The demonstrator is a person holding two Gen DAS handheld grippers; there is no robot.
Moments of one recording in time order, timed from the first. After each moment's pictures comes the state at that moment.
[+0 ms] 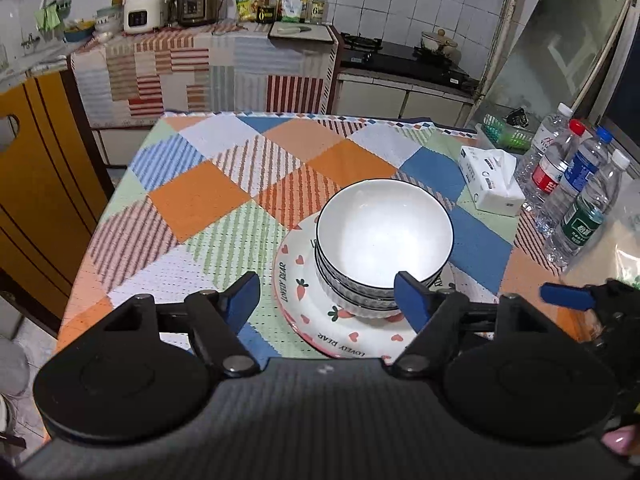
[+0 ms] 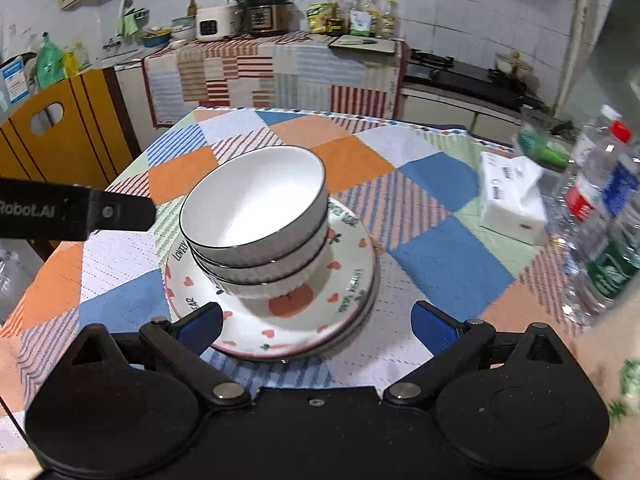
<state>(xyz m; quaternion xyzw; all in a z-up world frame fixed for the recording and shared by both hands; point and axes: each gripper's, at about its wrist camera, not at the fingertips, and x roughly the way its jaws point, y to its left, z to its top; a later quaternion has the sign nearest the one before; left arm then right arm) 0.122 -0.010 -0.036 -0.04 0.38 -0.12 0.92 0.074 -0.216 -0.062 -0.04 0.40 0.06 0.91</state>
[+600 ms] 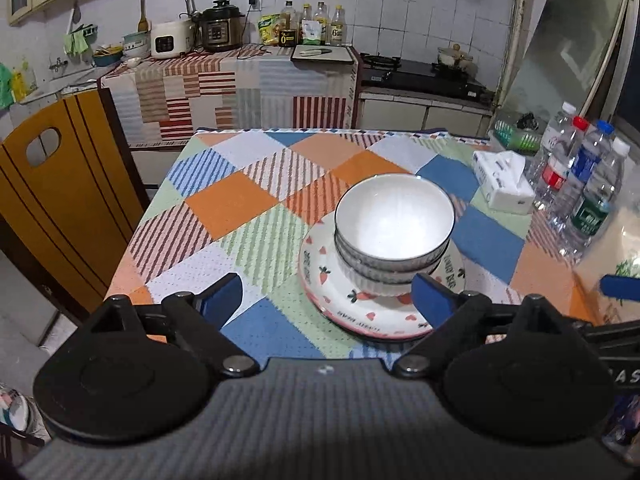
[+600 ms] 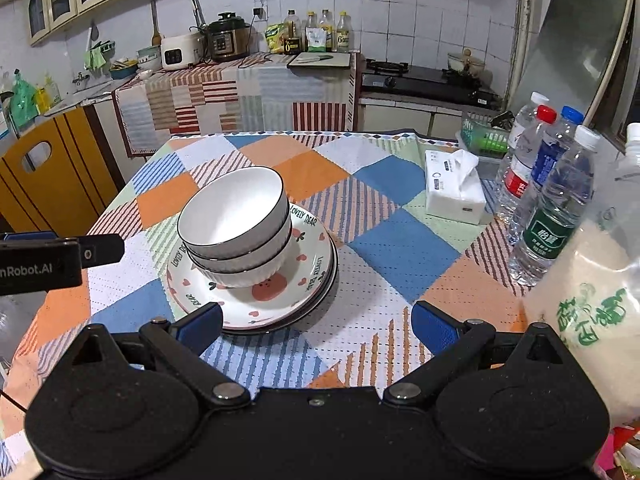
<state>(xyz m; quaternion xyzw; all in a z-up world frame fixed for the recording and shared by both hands) 0.068 -0.010 -0.032 -0.01 0.35 -0.07 0.93 0.018 -0.234 -0.034 -0.01 0.38 0.01 0.93</state>
